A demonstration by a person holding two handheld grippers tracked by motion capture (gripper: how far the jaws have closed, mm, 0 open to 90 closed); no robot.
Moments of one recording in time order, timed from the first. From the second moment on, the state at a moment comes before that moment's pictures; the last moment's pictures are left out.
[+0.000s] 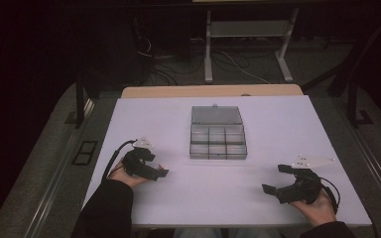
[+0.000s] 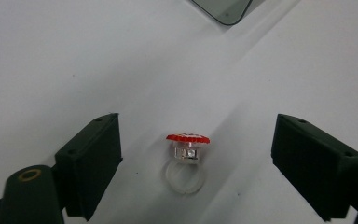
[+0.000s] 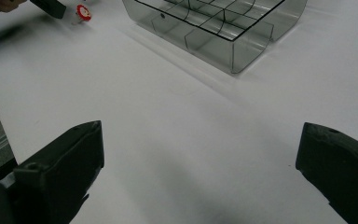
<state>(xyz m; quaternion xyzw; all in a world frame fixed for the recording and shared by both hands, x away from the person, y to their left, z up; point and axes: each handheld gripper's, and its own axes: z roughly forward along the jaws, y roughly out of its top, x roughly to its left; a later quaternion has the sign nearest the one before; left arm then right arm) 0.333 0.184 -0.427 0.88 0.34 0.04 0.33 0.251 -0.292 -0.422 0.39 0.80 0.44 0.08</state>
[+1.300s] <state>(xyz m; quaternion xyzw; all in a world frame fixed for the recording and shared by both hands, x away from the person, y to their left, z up) 0.336 0.183 -0.434 0.89 0.31 0.06 0.32 0.251 -0.292 -0.423 0.39 0.80 0.44 0.08</state>
